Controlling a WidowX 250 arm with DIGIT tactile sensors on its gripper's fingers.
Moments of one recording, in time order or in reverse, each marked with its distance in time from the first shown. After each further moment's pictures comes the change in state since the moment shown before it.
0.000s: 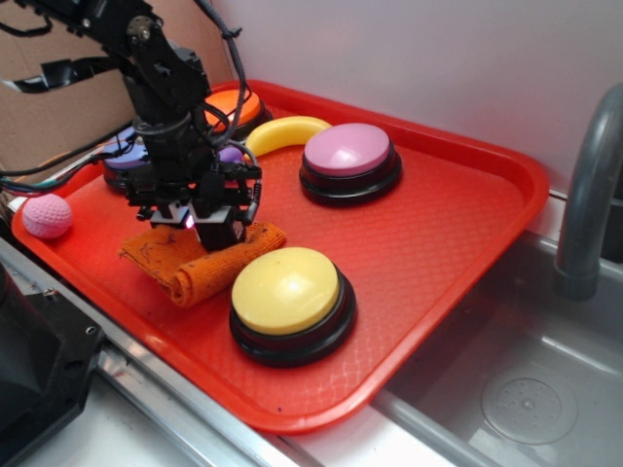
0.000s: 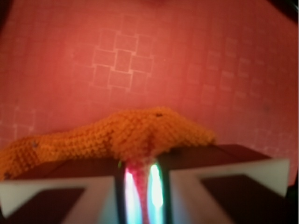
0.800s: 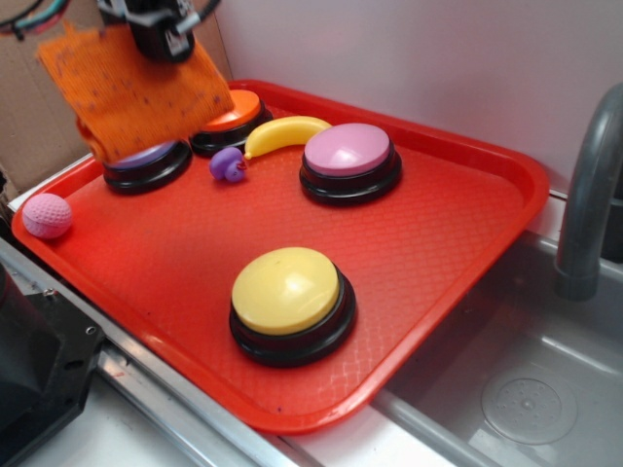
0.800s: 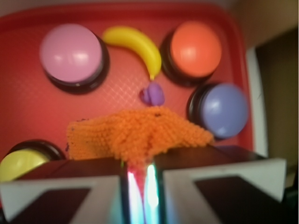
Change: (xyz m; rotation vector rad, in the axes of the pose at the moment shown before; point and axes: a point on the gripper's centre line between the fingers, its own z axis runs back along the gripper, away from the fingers) arm 0.030 -0.001 0.160 0.091 -0.072 -0.564
